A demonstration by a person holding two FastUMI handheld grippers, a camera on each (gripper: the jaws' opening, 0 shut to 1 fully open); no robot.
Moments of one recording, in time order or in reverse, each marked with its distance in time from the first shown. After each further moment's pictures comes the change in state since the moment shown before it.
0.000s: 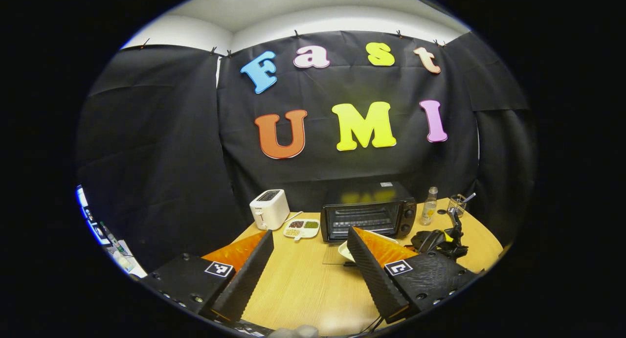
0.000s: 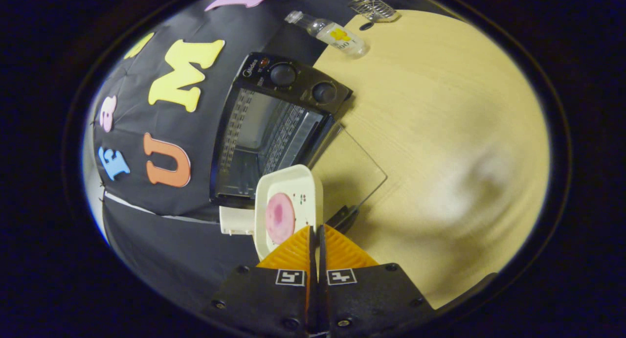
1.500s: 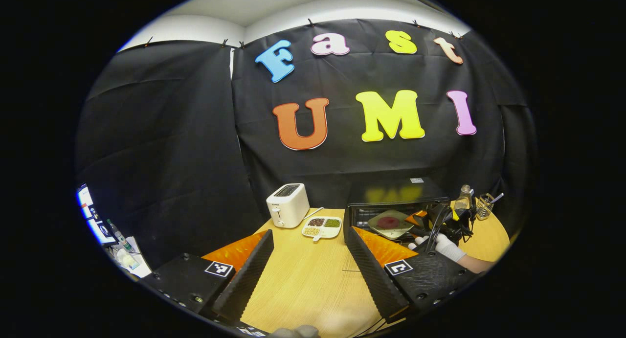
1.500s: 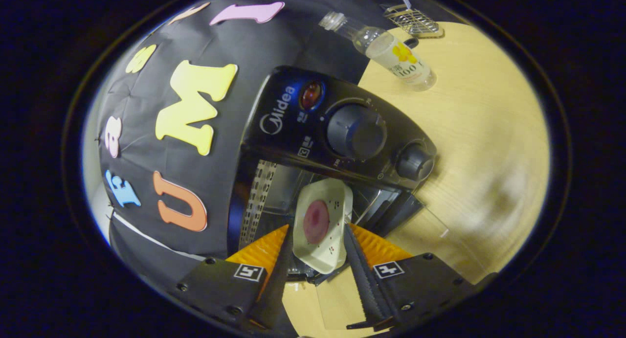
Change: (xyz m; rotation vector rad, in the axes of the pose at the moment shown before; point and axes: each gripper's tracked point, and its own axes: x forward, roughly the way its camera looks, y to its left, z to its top) left arm 0.053 0.018 0.000 -0.009 0.044 0.111; right arm 0.085 0.080 0.124 -0.025 -0.242 0.156
